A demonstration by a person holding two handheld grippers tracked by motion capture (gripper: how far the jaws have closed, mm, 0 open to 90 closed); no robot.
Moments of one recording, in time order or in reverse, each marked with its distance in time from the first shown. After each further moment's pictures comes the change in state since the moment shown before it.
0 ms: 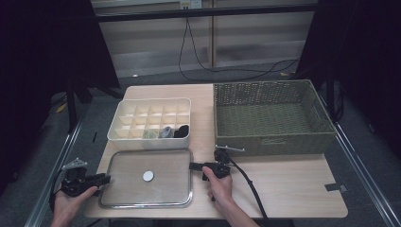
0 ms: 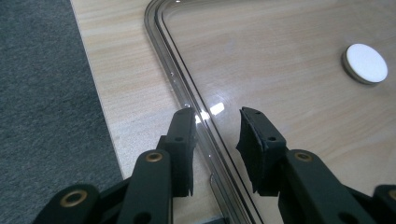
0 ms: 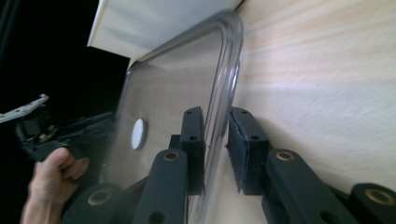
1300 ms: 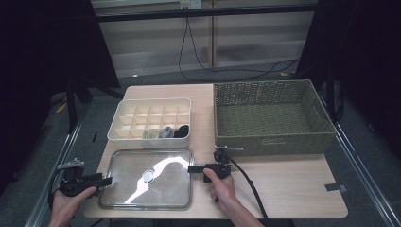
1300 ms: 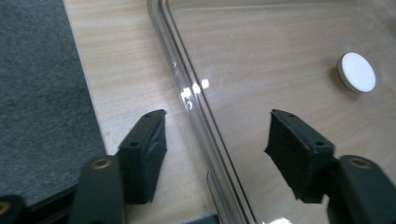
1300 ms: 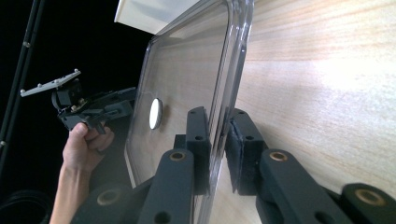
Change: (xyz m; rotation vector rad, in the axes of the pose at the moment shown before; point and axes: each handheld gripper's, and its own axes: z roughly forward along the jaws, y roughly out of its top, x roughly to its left) left arm 0.010 -0.004 -0.005 -0.005 -0.098 -0.063; right arm -0.003 0.002 -0.004 0.082 0.110 -0.029
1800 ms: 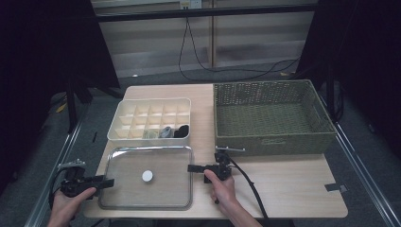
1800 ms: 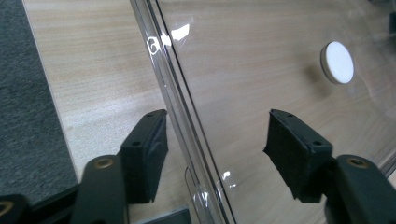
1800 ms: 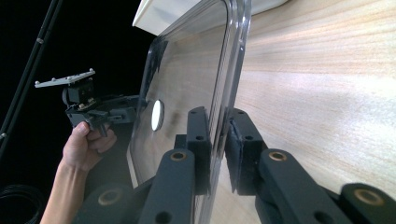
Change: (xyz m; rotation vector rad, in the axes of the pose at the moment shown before) left arm -0.004 0.001 0.005 0.011 -0.082 -0.031; right arm 0.005 -0.004 -0.005 -0.047 0.025 -0.072
